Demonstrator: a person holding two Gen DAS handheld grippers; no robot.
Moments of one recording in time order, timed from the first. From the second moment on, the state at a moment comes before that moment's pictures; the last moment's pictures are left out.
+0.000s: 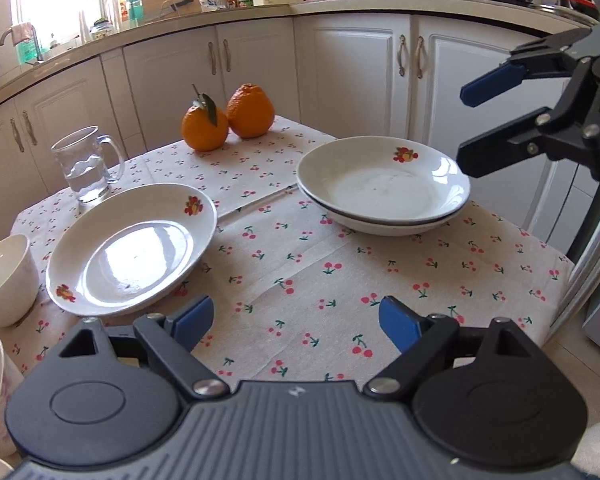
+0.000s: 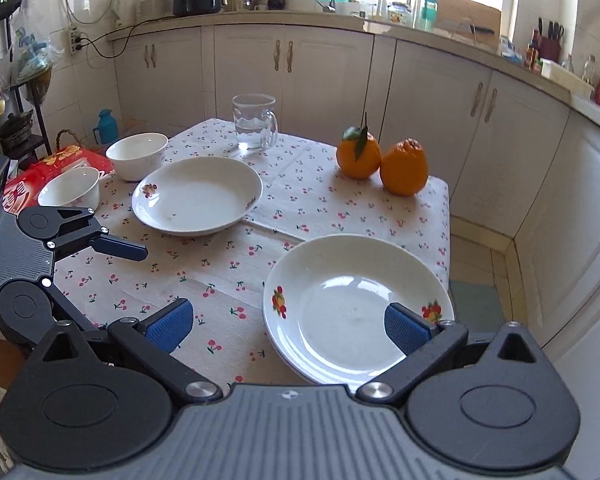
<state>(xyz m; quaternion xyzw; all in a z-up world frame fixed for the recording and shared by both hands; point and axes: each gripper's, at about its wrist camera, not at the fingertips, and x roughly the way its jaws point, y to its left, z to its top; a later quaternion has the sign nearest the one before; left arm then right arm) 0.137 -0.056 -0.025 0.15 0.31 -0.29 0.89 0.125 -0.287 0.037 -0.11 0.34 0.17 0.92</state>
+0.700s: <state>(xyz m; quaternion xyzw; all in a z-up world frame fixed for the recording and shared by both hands) 0.189 -0.020 -0.056 0.09 0.34 -0.08 0.93 0.201 -0.215 0.017 -0.15 0.36 0.25 0.89</state>
